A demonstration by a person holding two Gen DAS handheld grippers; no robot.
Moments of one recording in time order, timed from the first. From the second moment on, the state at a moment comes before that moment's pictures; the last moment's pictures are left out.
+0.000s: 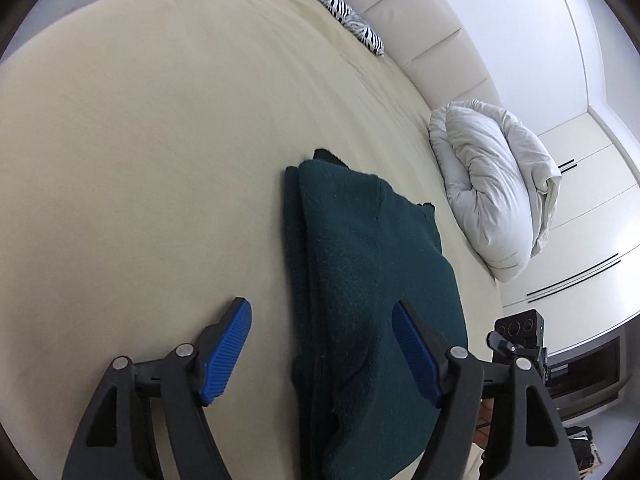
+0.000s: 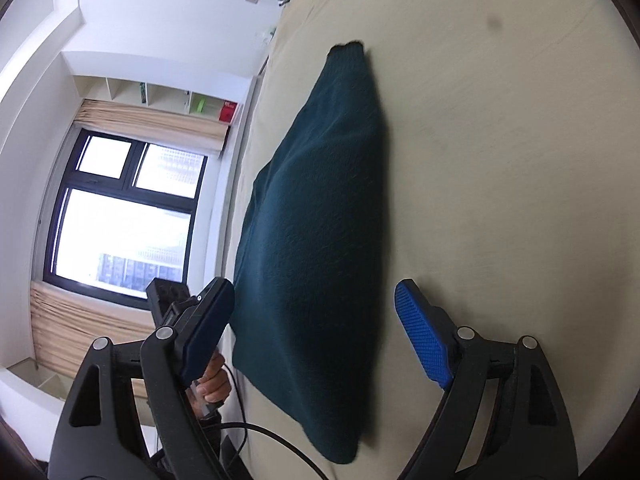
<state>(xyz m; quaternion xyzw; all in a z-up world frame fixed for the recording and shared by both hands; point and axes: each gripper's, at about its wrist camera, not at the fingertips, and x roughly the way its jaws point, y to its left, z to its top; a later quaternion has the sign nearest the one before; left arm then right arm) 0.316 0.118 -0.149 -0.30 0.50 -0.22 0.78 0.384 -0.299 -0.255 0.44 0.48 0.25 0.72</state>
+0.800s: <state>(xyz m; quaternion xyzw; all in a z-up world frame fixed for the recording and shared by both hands) 0.334 0.073 -0.143 -0.28 0.55 -0.24 0.75 0.385 -0.259 -0.259 0.38 0.52 0.23 0.73</state>
